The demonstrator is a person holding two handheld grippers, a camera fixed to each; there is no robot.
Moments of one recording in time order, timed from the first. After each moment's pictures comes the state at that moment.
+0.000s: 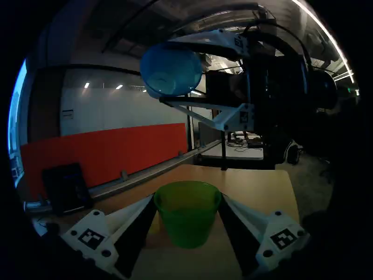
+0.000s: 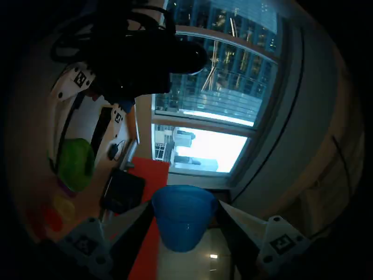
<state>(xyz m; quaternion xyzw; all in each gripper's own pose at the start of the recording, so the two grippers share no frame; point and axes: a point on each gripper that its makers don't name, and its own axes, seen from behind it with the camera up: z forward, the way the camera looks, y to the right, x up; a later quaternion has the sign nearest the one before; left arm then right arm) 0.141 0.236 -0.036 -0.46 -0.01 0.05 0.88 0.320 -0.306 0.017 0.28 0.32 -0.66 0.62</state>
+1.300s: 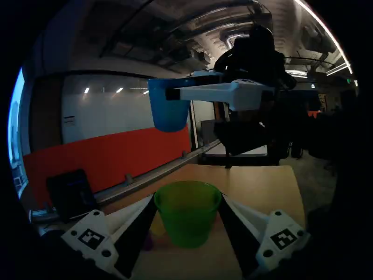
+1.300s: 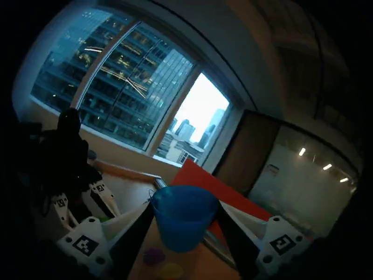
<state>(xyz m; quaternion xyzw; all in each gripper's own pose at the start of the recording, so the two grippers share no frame) 0.149 0.233 -0.031 -0.45 0.00 0.07 0.89 0.294 -0.266 0.004 0.42 0.08 -0.22 0.88</state>
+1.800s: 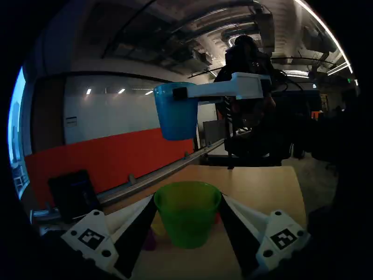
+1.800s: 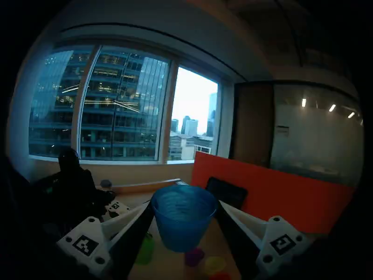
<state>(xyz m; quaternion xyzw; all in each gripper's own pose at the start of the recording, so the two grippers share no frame) 0.153 0.227 -0.029 -0.44 0.00 0.07 0.89 0.281 -0.274 -0.009 0.46 -0.01 -0.07 0.89</state>
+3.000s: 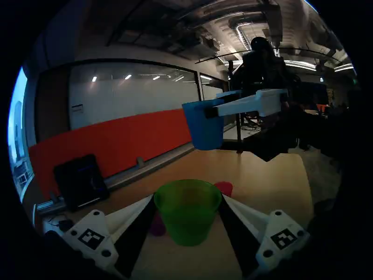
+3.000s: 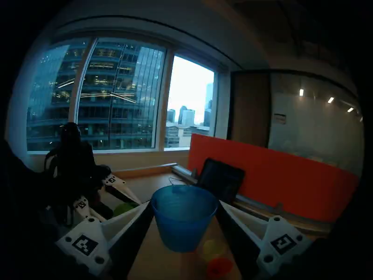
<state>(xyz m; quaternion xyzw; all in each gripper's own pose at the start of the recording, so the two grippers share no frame) 0.112 0.201 -0.008 -0.41 -0.05 0.10 0.90 0.209 -0.246 -0.001 0.44 -0.05 -0.08 0.89</state>
